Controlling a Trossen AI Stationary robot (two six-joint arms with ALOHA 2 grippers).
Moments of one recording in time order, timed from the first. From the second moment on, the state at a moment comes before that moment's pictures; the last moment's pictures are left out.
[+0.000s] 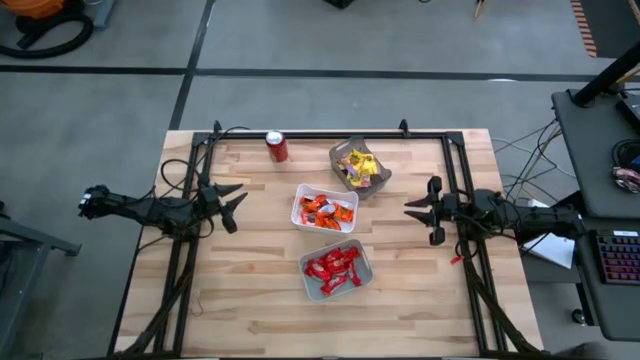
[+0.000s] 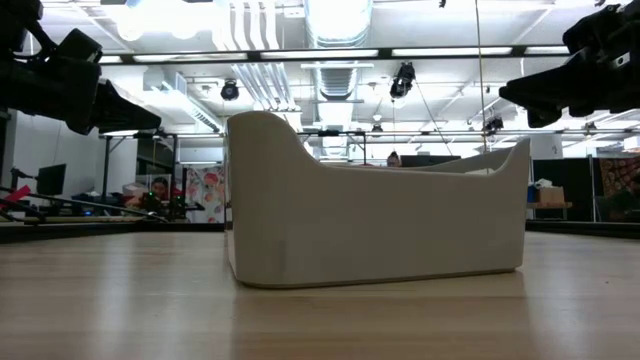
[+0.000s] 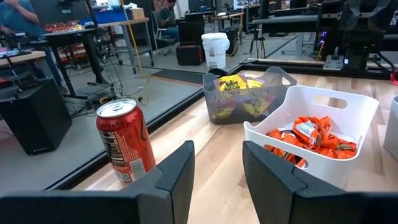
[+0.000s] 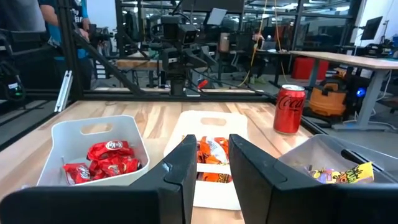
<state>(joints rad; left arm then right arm) -0.24 0.08 0.09 -0.18 -0.83 -0.04 -0.04 0.02 0.01 0.03 0.00 -0.05</state>
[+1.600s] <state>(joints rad) -0.24 0.08 0.09 -0.18 -0.83 -0.04 -0.04 0.02 0.01 0.03 0.00 -0.05</state>
